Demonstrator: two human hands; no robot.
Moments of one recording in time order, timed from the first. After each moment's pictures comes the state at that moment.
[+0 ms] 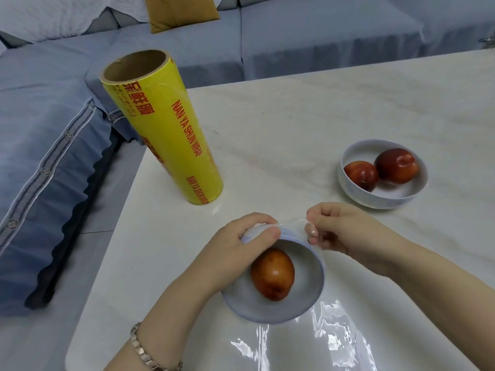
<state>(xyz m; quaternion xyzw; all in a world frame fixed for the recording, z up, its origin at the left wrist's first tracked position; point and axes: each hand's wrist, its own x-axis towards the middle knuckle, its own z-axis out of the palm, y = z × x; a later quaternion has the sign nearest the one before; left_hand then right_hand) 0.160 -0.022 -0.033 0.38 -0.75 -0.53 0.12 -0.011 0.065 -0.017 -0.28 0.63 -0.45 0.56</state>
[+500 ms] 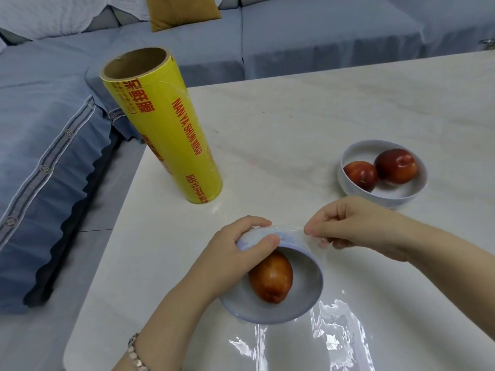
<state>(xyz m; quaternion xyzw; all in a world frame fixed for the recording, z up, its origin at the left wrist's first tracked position) 0.165 -0.015 -0.033 0.40 -0.74 -0.53 0.14 -0.030 0.066 -0.002 -0.39 0.68 -0.32 0.54</state>
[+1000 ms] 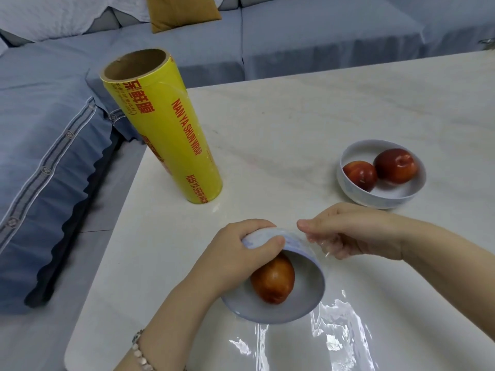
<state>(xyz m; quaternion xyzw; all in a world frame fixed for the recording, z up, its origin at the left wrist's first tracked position) 0.159 -0.012 -0.030 0.41 -0.73 -0.53 0.11 -0.028 0.064 0.003 -0.35 0.63 -0.27 0.64</state>
